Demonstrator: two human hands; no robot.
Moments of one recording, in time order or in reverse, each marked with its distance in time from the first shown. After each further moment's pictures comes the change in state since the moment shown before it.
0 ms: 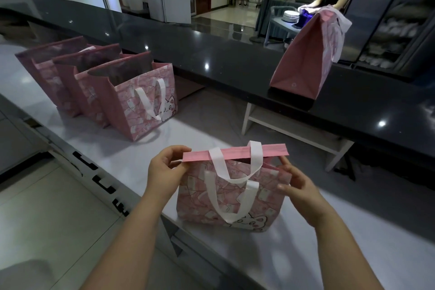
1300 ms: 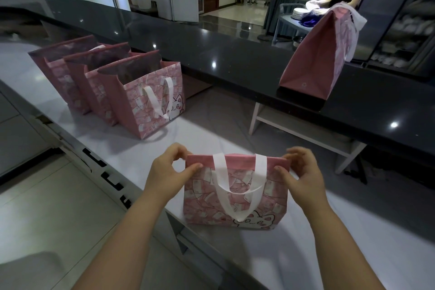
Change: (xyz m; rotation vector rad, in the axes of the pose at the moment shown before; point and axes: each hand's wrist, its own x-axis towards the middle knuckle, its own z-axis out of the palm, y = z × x) left_hand -0.002 0.004 -0.021 0.387 -0.073 0.165; right_hand 0.020 -0.014 0.026 -0.433 0.356 -0.367
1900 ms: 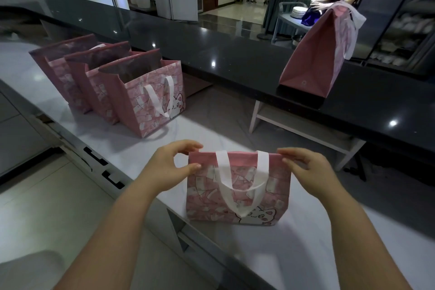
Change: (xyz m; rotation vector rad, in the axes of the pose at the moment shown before) left_hand 0.014 0.013 -0.024 0.086 -0.247 0.072; right_hand 0.017 -0.024 -0.024 -0.310 -0.212 0.090
